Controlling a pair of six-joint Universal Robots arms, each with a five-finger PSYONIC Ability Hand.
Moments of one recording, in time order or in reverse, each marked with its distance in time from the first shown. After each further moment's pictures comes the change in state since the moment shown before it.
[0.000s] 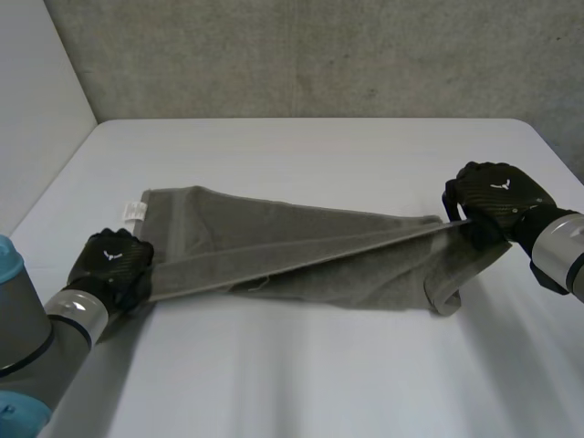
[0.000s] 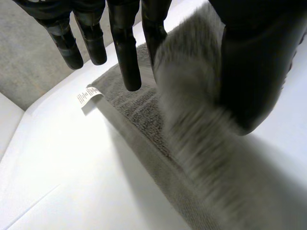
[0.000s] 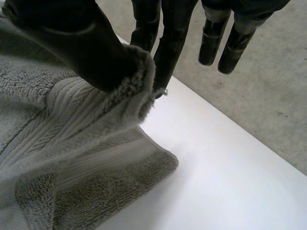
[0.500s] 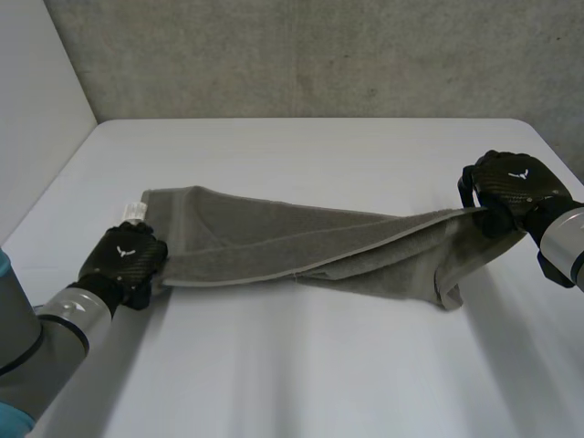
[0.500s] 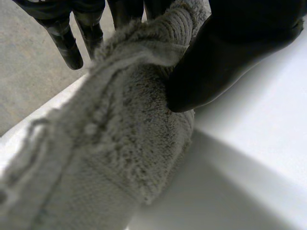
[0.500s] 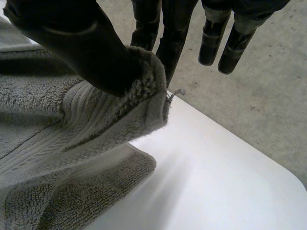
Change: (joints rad) left arm 0.017 0.047 -0.018 -0.007 0.153 0.001; right arm -0.014 -0.007 0.006 -0.063 0.057 0.085; left_hand 0.637 0.678 0.000 0.000 0.669; right_hand 0.000 0.000 0.000 0.000 0.000
